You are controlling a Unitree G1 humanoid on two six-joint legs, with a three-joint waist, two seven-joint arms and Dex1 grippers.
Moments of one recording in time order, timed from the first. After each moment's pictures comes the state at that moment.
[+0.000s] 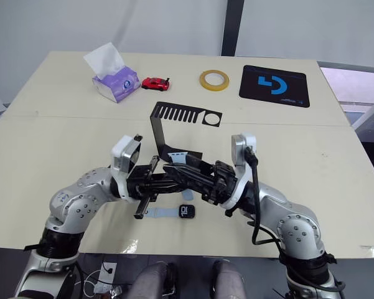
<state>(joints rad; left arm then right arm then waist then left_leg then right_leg) -0.43 0.43 -0.08 -0.26 -0.82 0.65 -1.06 -0.30 -0.35 -0.01 -0.51 1.33 0.78 0.53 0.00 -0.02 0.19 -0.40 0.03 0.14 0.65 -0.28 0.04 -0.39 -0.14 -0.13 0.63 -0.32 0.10</state>
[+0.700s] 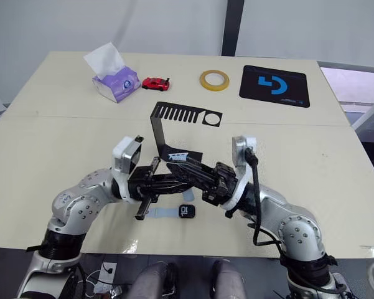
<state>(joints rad) -0.43 0.41 -0.08 -0.26 -0.82 0.64 -1.06 -0.28 -0.36 -0.01 -0.51 1.34 0.78 0.50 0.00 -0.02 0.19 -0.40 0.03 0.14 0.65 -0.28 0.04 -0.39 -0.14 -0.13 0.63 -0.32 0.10</state>
